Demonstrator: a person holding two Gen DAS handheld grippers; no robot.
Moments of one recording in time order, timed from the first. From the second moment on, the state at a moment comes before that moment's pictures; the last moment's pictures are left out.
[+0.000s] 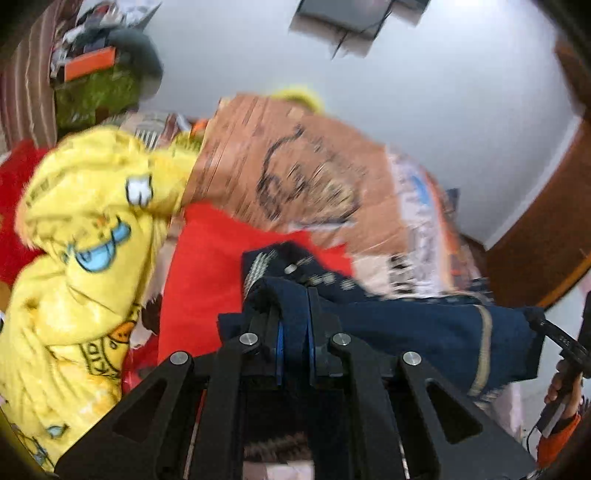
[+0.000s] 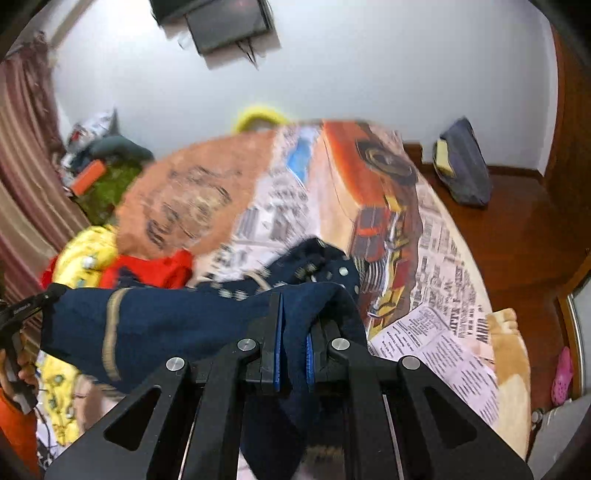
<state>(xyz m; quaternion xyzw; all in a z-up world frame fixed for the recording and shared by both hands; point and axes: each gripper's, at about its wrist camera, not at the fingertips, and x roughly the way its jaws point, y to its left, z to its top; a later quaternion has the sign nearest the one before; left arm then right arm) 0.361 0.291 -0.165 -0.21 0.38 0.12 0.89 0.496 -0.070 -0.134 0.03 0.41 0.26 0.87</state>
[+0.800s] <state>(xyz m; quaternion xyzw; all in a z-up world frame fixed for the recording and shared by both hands) 0.314 0.217 -0.167 -0.03 0.41 0.12 0.90 0.420 -0.061 -0.127 -0.08 0.40 0.30 0.86</state>
